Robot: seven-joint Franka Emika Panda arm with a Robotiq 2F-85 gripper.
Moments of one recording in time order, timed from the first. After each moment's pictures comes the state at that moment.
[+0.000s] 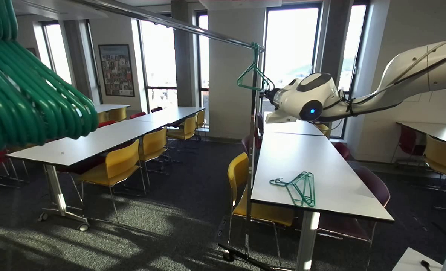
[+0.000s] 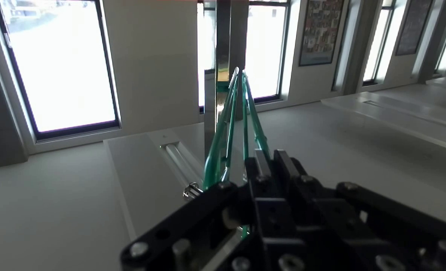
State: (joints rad) arm 0.09 -0.10 0.07 -1.92 -2.15 2.55 2.18
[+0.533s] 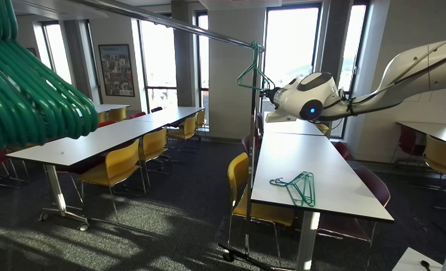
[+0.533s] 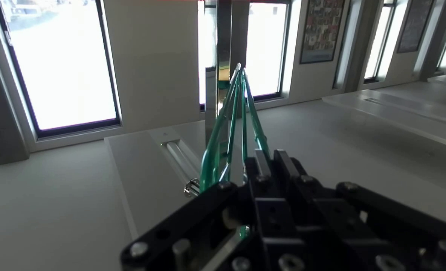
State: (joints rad) arm 0.09 -0.11 0.07 -1.91 -2.15 2.55 2.18
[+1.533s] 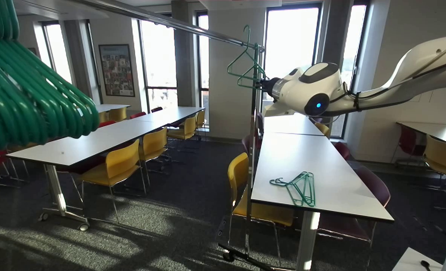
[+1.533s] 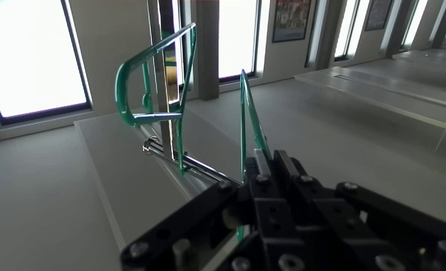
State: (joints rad) arm 0.15 -0.18 0.11 -1.93 -2.15 2.54 2.16
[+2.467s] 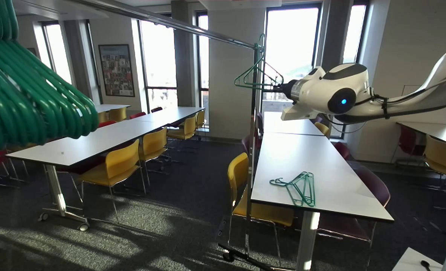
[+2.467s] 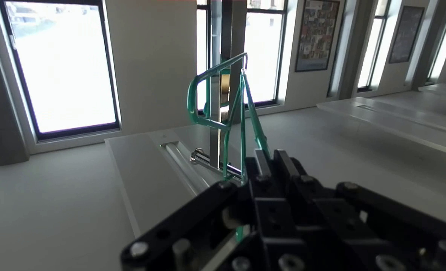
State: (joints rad) arm 0.16 -0.39 0.08 -2.14 -1.95 2.55 1.99
